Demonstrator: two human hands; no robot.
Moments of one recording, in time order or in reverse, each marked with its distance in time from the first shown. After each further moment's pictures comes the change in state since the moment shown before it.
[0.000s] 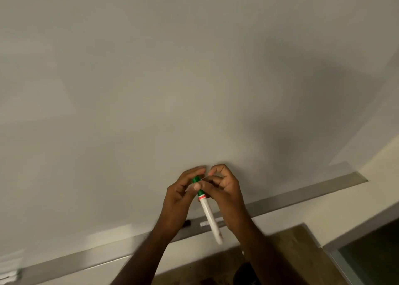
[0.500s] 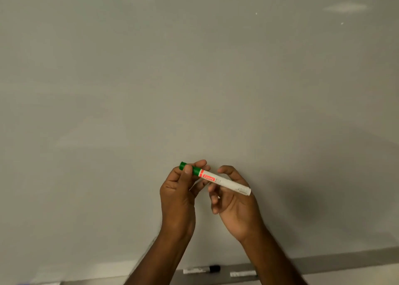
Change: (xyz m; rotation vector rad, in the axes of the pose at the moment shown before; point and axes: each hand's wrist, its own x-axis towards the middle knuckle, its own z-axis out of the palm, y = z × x) left_hand -0.023 0.165 -0.068 -0.489 0.451 0.193; right_hand -0.010 -0.114 0.122 0.466 -0.431 -0.075
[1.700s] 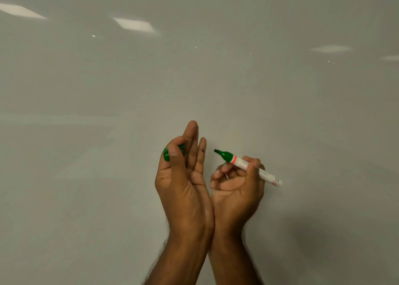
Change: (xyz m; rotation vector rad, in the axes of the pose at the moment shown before) left_hand 0.028 0.114 0.057 -0.472 0.015 0.272; right_hand 0.073 -0.020 0.132 0.238 0.550 -0.694
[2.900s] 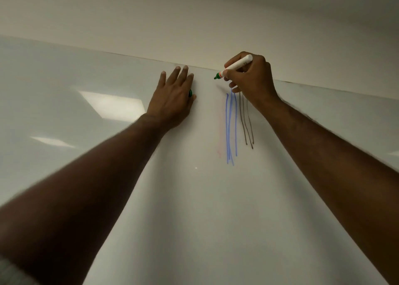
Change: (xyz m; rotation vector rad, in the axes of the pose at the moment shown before) left_hand 0.322 0.180 0.283 1.920 -0.449 1.563; right_hand 0.231 -0.172 0.403 -0.831 -0.764 -1.004
